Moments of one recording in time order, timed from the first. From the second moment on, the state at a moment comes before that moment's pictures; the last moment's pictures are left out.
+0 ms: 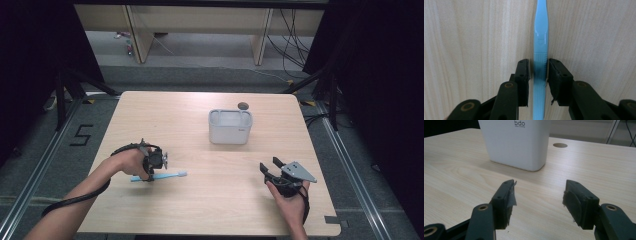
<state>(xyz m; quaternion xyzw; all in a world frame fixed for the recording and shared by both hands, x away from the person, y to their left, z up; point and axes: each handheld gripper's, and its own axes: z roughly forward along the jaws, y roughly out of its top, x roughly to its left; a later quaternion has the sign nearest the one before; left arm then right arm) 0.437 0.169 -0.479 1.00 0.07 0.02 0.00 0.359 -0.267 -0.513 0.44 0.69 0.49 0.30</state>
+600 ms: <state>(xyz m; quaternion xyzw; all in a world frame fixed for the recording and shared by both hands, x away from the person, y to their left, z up) 0.439 0.164 -0.480 1.00 0.06 0.01 0.00 0.359 -0.267 -0.514 0.44 0.69 0.49 0.30</state>
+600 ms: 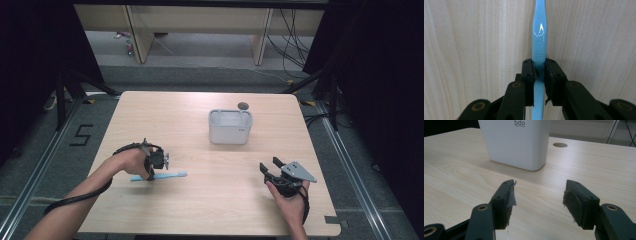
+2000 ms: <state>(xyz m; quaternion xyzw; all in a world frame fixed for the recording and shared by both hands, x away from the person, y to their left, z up) 0.431 0.181 -0.453 0.99 0.10 0.06 0.08 0.360 -0.267 -0.514 0.45 0.68 0.49 0.30</state>
